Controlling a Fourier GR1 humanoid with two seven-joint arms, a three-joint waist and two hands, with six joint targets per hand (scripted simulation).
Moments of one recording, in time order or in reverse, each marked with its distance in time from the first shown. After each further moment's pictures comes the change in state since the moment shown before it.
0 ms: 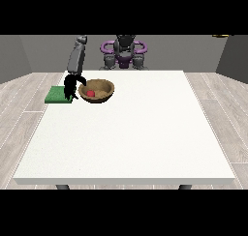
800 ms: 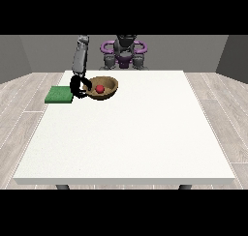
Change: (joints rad) left arm -0.001 0.051 0.042 -0.023 0.077 -0.044 0.013; right arm 0.055 0.022 0.057 -0.096 0.086 -0.215 0.075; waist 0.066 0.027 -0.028
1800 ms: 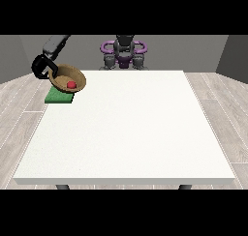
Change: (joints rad) left arm 0.153 0.056 0.076 0.142 -0.015 -0.044 -0.076; right arm -0.052 -0.359 0.037 -0.074 0.041 0.005 0.522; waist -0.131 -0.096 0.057
